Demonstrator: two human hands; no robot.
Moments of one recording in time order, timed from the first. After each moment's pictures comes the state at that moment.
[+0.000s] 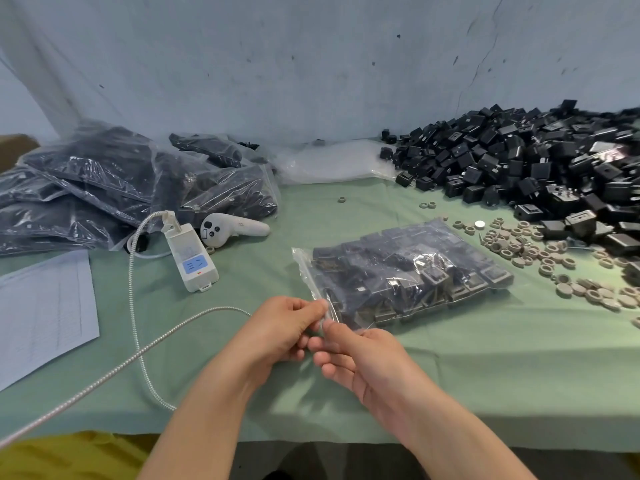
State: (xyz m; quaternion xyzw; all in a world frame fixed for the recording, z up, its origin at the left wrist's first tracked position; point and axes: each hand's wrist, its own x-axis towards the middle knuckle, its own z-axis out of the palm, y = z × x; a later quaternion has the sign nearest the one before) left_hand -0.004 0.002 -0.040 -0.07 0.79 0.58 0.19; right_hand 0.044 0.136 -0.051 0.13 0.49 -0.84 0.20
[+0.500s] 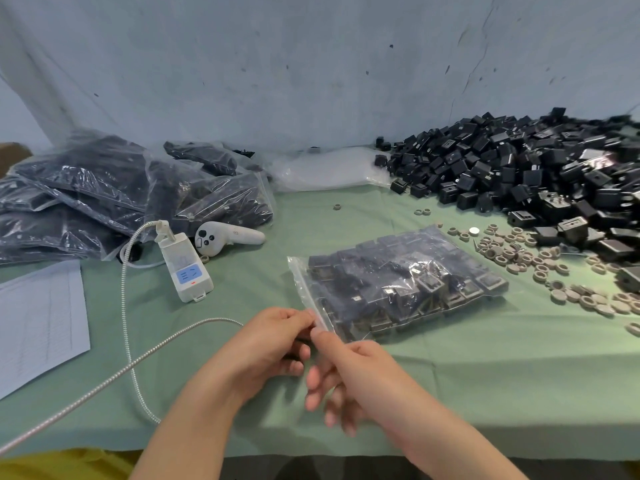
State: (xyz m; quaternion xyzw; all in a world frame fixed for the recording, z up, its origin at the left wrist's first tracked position) left_hand 0.003 -0.001 -0.030 -0.05 0.74 0.62 0.24; right_hand 0.053 0.141 -0.034 0.04 0.66 -0.71 0.25
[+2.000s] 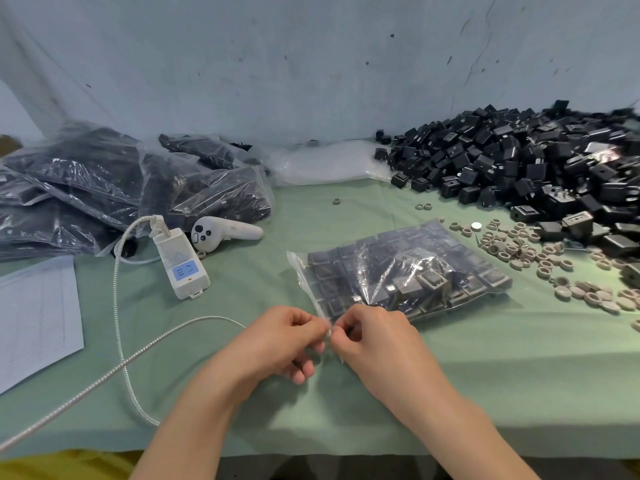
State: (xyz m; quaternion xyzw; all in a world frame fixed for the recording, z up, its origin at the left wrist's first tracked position) left_hand -0.004 0.002 -0.036 -0.03 0.80 0.55 0.23; right_hand 0.028 0.156 -0.051 -0.01 0.94 -0.35 -0.03
